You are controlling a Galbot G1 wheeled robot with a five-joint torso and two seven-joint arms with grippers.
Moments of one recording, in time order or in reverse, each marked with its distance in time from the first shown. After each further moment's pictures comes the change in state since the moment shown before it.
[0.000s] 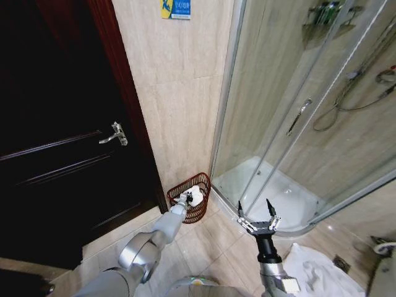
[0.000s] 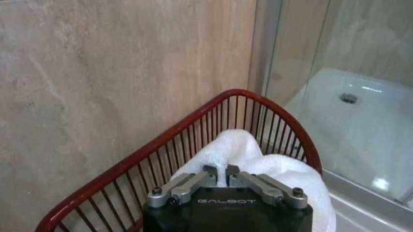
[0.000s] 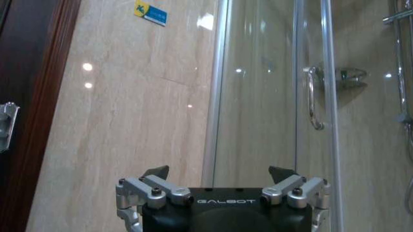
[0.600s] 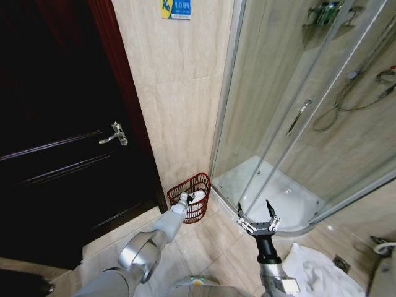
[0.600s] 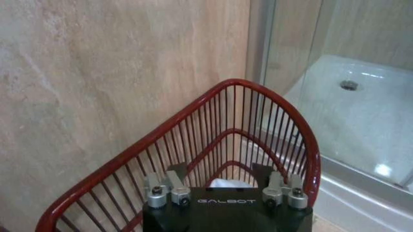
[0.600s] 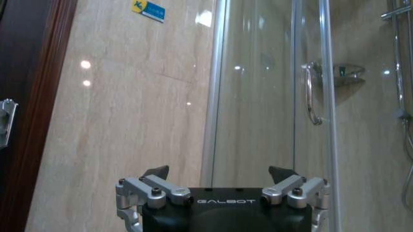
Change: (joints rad) left arm 0.018 0.000 0.005 -0.021 0.033 0.034 -0.016; right arm 0.000 0.000 0.001 -0.014 0.005 0.004 0.003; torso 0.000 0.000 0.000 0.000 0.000
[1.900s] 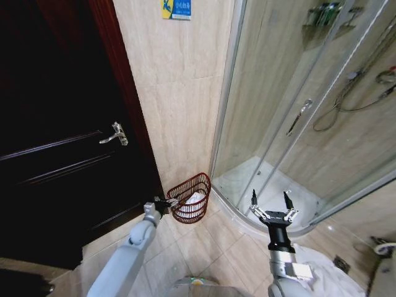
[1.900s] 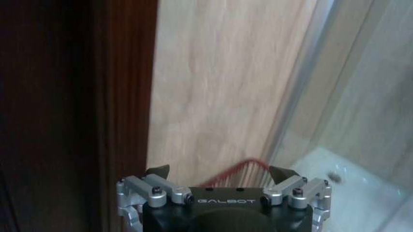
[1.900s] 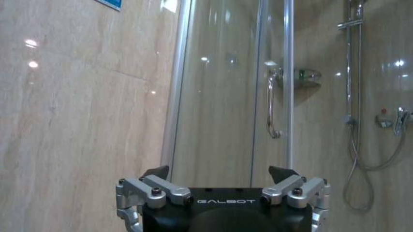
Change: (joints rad) left arm 0.796 0.371 -0.337 -1.410 -0.268 0.342 0.019; right arm 0.025 -0.028 0.002 0.171 -0.033 -0.255 0.187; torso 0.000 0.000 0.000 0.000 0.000
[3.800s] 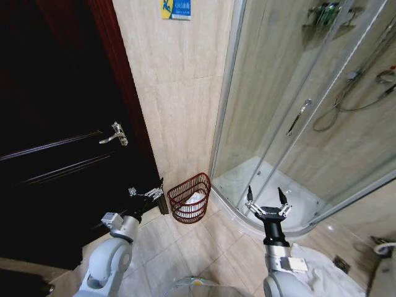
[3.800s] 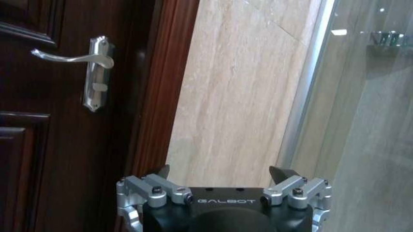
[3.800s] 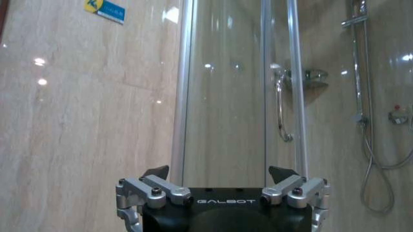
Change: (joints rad) left arm 0.299 -0.124 -0.220 -0.541 0.019 -0.004 0.037; right arm 0.042 0.014 -0.021 -0.011 0.033 0.004 -0.039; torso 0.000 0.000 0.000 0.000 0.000
